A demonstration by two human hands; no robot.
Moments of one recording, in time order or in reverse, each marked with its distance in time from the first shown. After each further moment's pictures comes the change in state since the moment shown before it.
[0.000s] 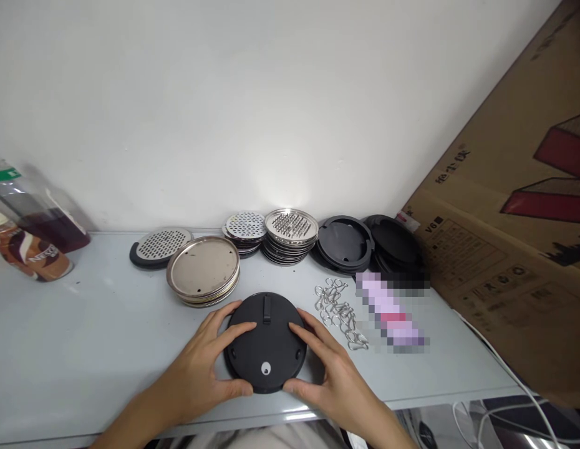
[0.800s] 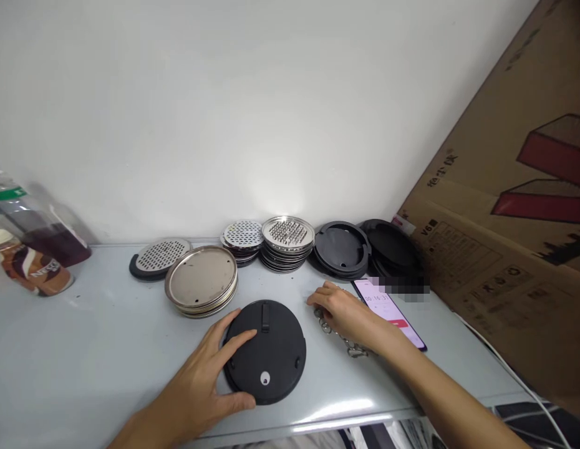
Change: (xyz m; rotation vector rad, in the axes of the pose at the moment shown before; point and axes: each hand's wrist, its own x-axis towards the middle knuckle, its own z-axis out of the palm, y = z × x) left_hand -0.002 0.002 0.005 0.068 -0.034 -0.028; right_hand 0.085 0.031 -0.079 -0.551 -0.234 -0.227
